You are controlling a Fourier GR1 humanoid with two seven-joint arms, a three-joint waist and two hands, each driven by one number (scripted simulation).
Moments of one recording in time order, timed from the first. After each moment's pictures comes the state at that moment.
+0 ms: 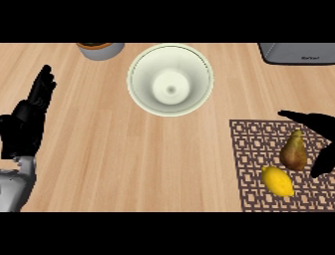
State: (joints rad) left arm -0.22 0.37 -0.09 -1.58 -0.01 0.26 0.16; right arm -0.42 -0.64 0.20 -0.92 0.67 0.48 -0.27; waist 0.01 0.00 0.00
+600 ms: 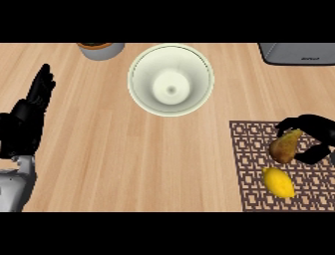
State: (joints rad) left arm -0.22 0.32 -0.04 -1.60 -0.06 0.20 0.18; right arm -0.50 -0.57 0.19 -0.69 0.84 0.34 -0.45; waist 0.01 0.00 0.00
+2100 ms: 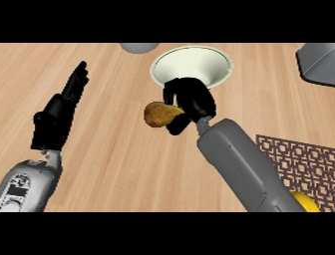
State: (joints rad) left arm -0.29 0.24 -0.11 -1.57 -0.10 0.13 0.17; right arm -0.76 -0.01 0.38 -0.98 0.66 -0.12 0.24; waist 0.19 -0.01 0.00
